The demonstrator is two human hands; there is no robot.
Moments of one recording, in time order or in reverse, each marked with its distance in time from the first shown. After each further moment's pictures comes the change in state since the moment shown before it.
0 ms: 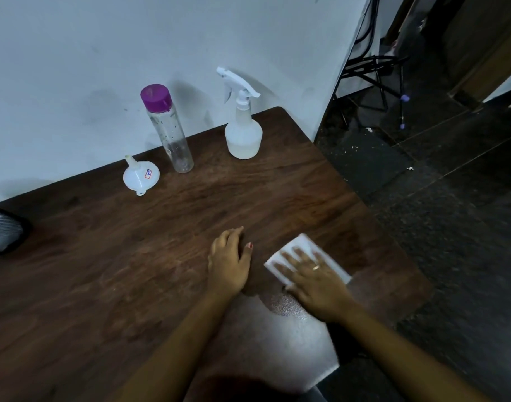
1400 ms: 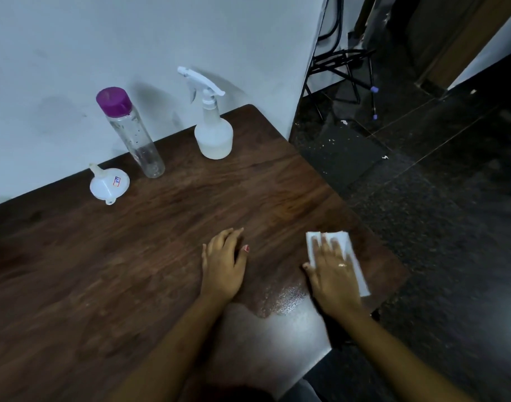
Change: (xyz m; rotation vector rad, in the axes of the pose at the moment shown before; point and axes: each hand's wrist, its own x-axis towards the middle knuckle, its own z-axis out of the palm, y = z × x) left_hand -0.006 0.018 0.020 0.046 -0.036 0.135; right_hand -0.035 0.018 0.000 0.188 0.061 0.636
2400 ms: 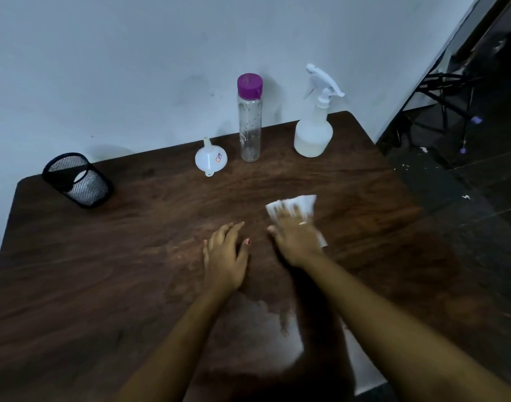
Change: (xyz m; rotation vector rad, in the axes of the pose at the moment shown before) left_hand -0.042 -0.096 -0.086 -0.040 0.235 -0.213; right_hand 0.081 -0.204 0.022 -0.063 -0.157 -0.450
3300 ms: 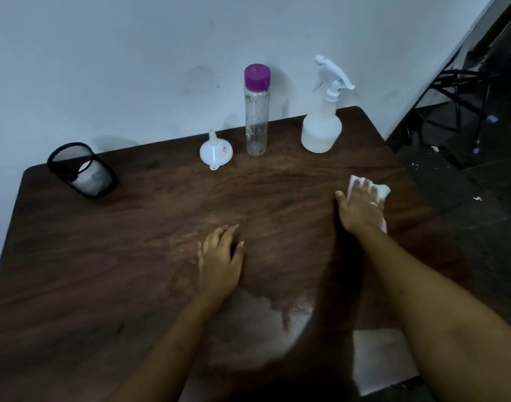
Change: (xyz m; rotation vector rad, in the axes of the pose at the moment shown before) left_hand -0.008 -0.018 -0.002 0.039 0.020 -0.054; right_hand 0.026 0.101 -0.034 0.030 0.169 0.489
